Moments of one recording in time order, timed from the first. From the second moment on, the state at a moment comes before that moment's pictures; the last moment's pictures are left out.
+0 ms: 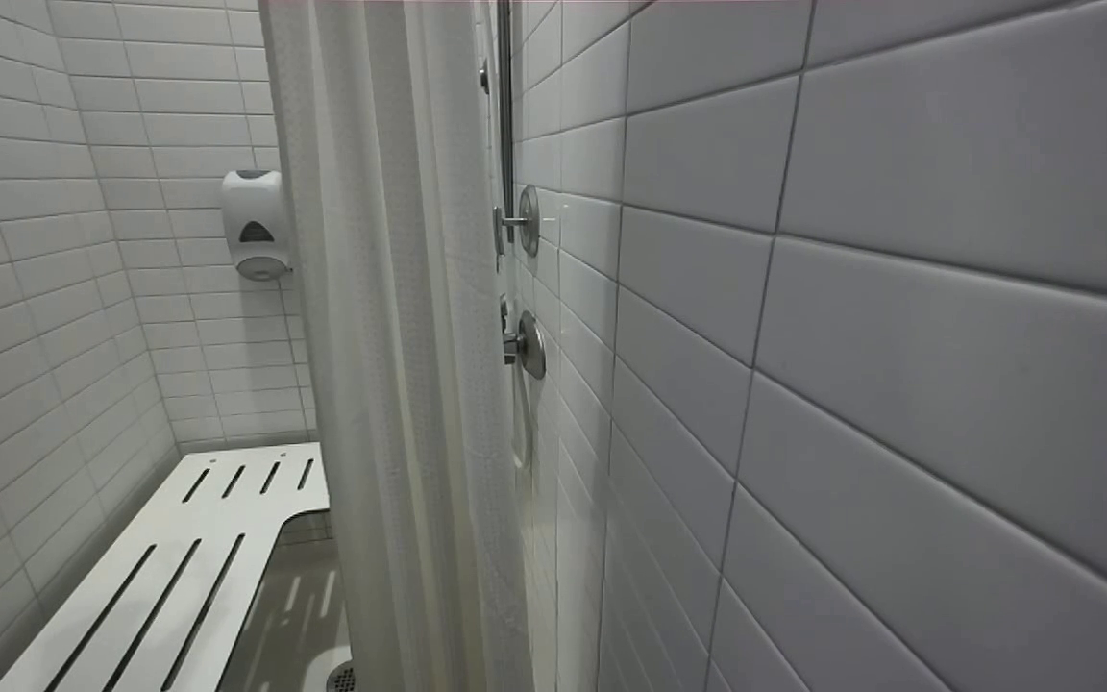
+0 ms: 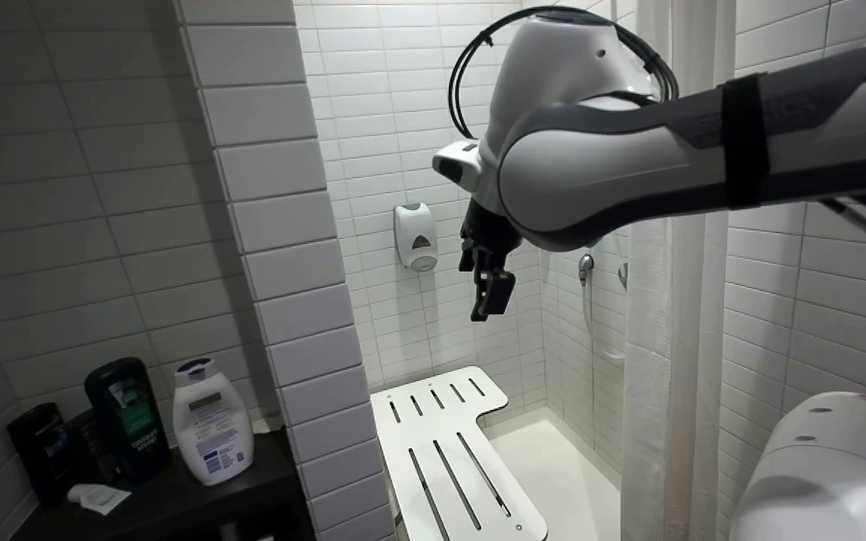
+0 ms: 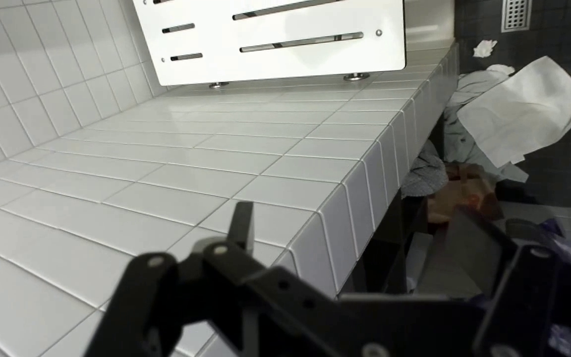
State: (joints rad) arm 0.45 -1.02 0.04 -2.68 -0.09 2.25 -0.97
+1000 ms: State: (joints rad) arm 0.56 -0.89 0.07 -2.69 -0.01 2.24 -0.96
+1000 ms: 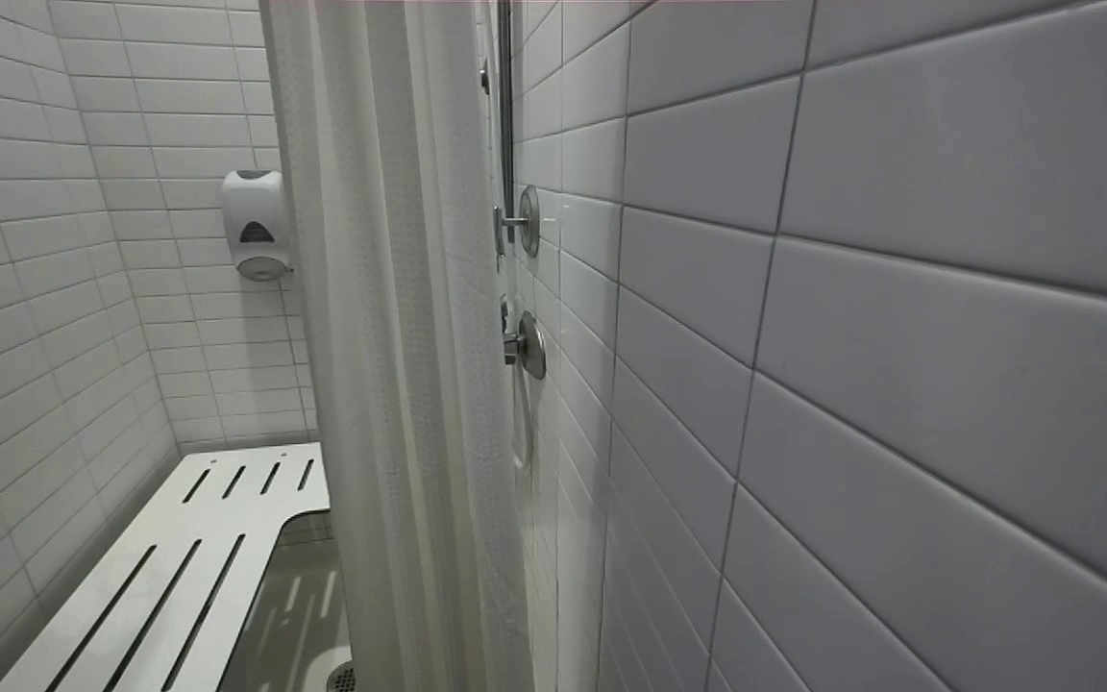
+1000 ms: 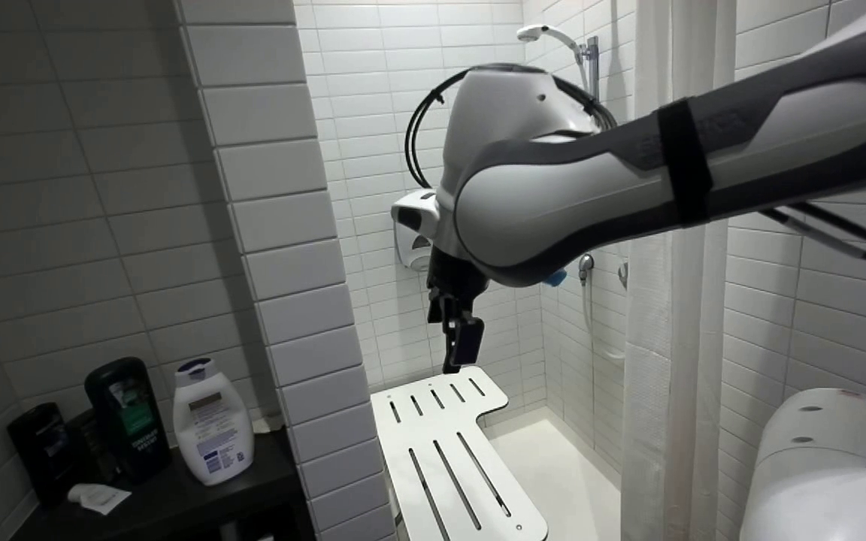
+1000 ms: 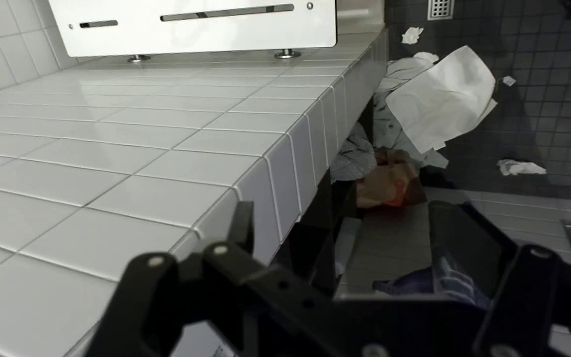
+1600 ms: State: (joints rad) arm 0.46 -0.89 0.07 -2.68 -0.03 2.29 -0.93
